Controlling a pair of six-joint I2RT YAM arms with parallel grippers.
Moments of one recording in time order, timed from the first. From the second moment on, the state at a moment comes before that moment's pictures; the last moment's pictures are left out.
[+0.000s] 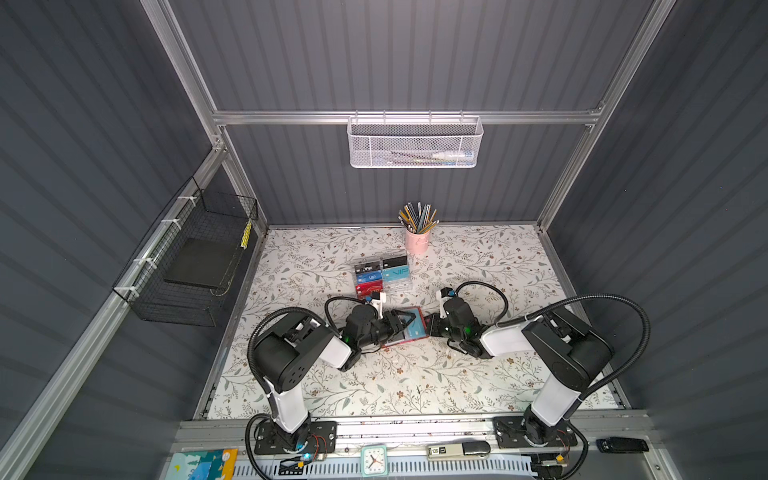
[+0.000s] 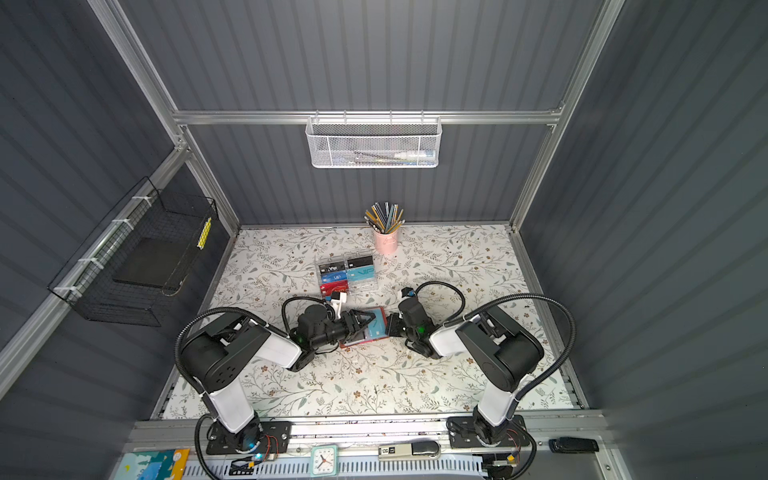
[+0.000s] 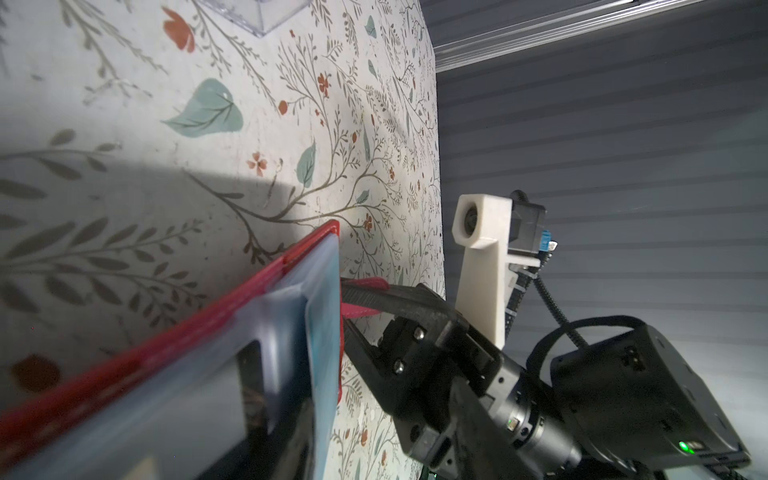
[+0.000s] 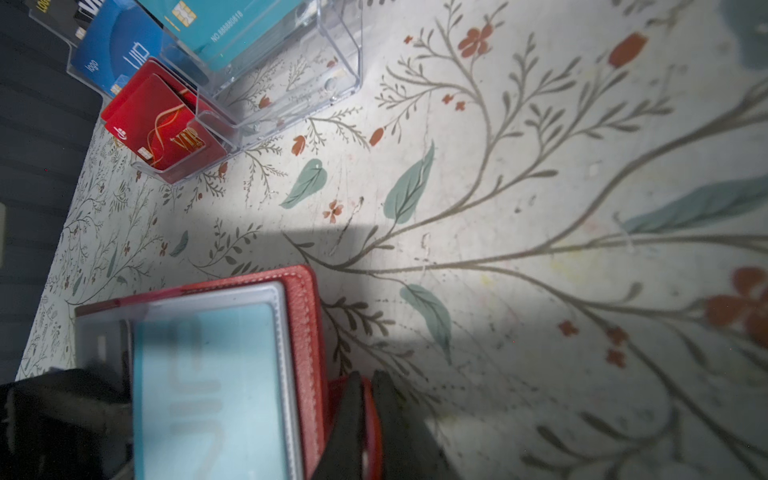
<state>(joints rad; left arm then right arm) -0.69 1.81 0.48 1.03 0.43 -1.22 0.66 1.74 0.57 0.49 -0.08 0.68</state>
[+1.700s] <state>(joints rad) -0.63 1.78 0.42 1.01 0.45 -1.22 0.65 1.74 0.57 0.50 -0.11 0.68</state>
